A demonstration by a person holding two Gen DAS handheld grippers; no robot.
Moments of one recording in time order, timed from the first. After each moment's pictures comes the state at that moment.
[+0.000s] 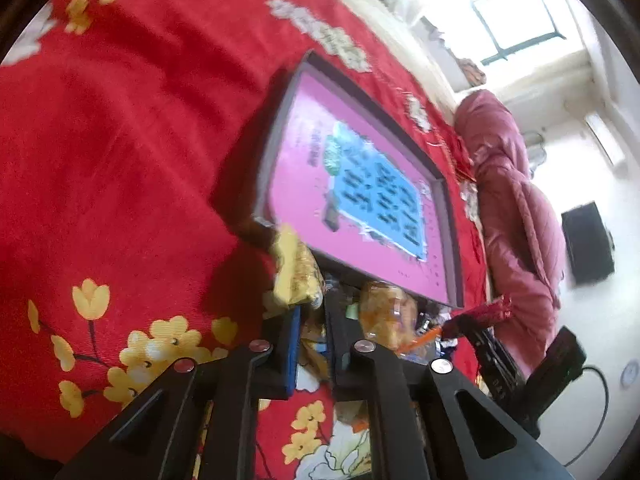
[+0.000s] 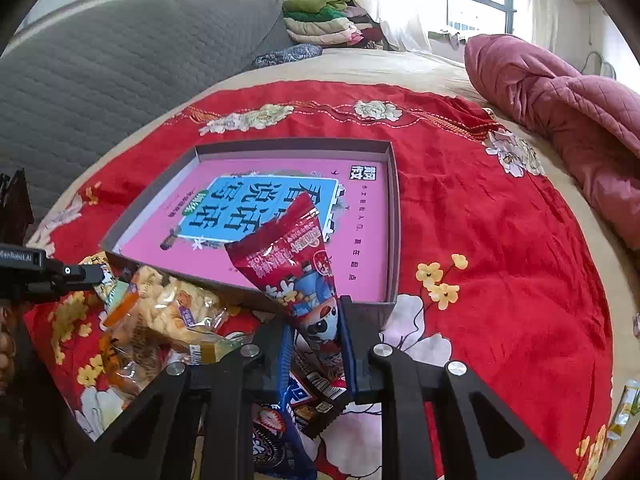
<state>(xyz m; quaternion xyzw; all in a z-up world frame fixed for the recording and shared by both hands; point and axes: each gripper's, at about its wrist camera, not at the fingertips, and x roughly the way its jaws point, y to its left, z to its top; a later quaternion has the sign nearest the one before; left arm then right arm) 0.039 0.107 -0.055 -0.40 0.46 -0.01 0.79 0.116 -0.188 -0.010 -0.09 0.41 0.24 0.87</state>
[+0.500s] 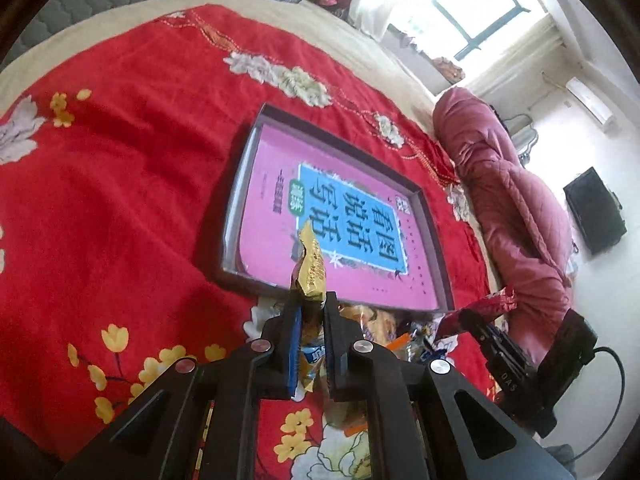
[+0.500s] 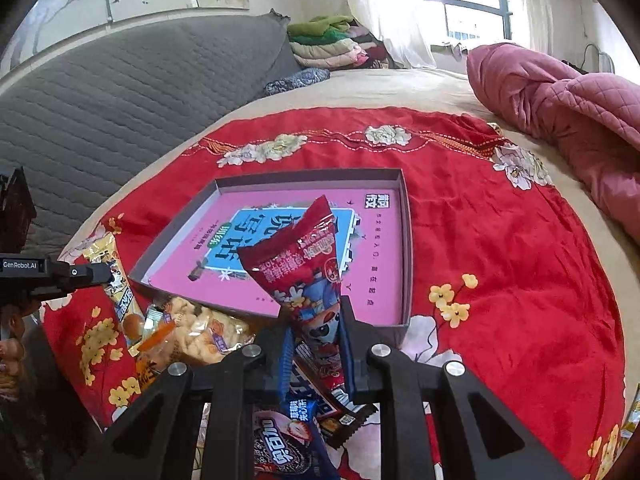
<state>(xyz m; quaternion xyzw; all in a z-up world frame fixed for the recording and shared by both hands) 0.035 0.105 -0.008 -0.33 0.43 0.00 0.84 0.110 -0.190 0.008 -0.05 0.38 0.27 0.88</state>
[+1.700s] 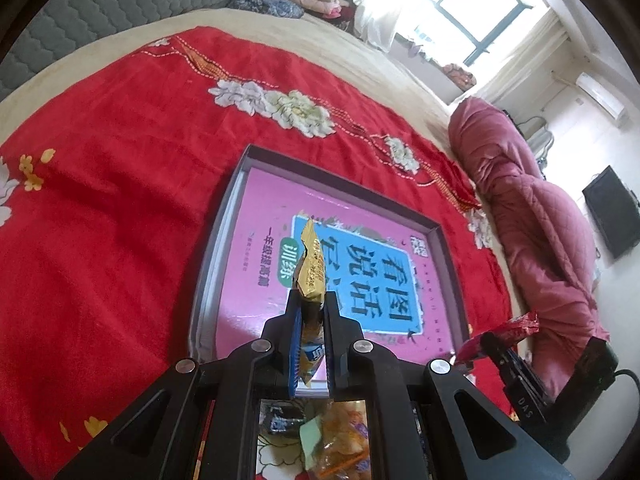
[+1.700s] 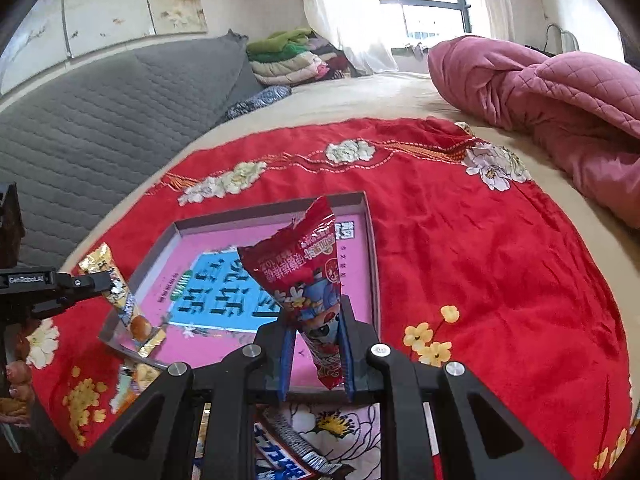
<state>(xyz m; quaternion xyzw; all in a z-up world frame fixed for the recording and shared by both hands) 0.106 0.098 -0.008 -0.29 0.42 0.04 0.86 0.156 -0.194 0.006 -0.01 0.37 0.21 0.90</state>
